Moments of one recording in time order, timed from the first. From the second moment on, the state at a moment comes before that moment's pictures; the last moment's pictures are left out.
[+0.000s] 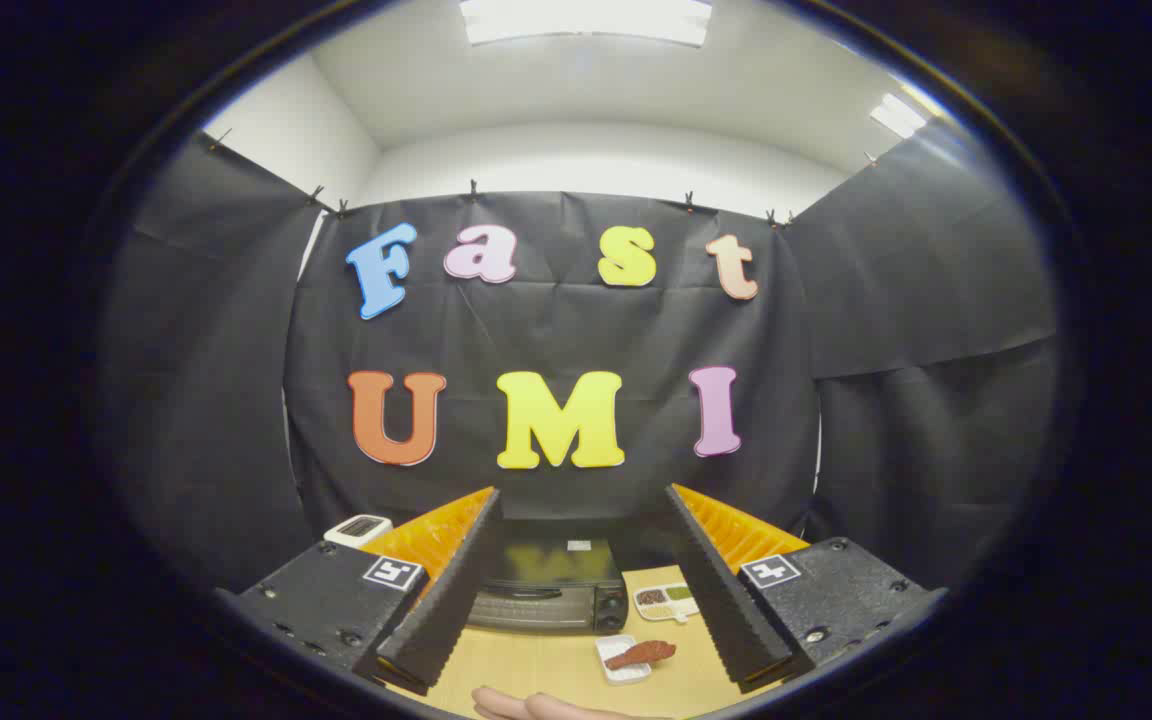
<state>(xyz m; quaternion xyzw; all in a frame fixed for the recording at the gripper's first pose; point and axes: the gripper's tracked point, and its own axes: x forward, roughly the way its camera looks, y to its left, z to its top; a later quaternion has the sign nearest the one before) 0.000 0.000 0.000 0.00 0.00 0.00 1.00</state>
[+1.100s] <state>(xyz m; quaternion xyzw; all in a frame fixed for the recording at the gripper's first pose) 0.059 0.036 -0.053 -0.02 0.02 0.02 1.00</state>
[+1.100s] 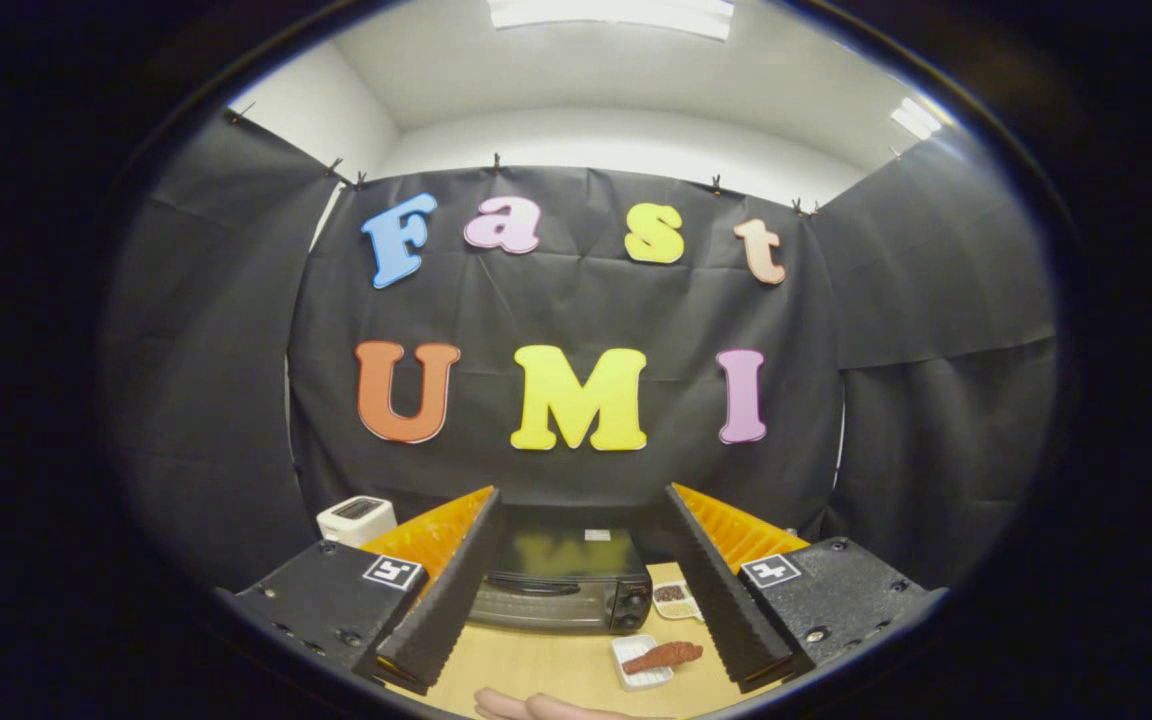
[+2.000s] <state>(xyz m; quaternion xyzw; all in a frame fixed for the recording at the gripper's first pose) 0.227 0.116 -0.263 -0.04 0.22 0.03 0.97</state>
